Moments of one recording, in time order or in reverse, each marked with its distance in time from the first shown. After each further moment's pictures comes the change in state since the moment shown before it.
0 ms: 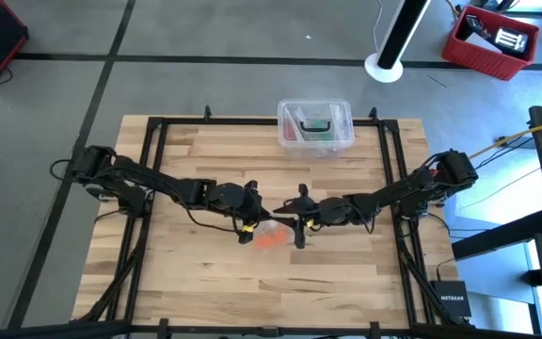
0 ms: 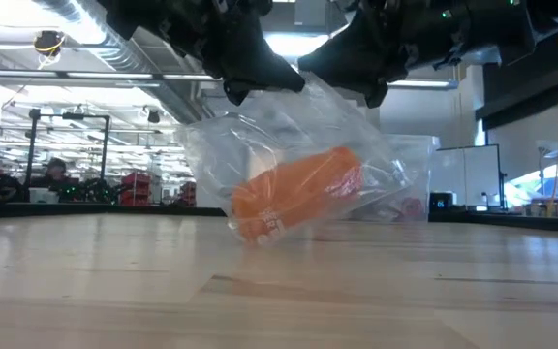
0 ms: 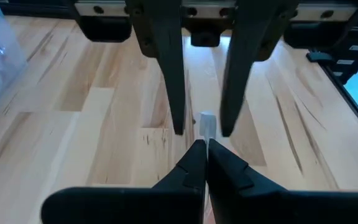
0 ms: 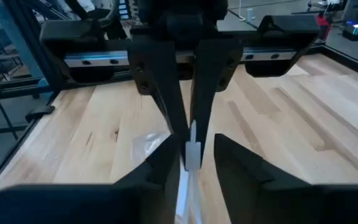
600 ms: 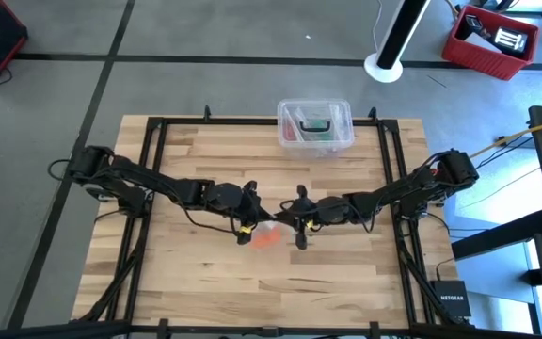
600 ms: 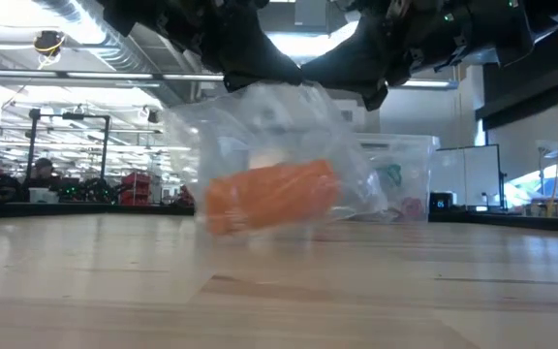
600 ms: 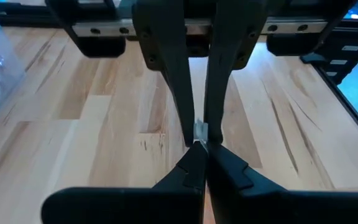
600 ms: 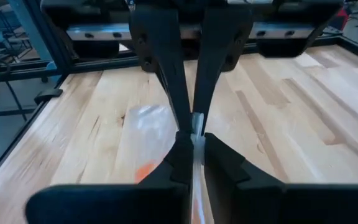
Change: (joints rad) left arm -0.007 -0.023 -0.003 0.017 0.001 0.027; right arm -0.003 -0.001 0.004 -0.076 -0.071 -0.012
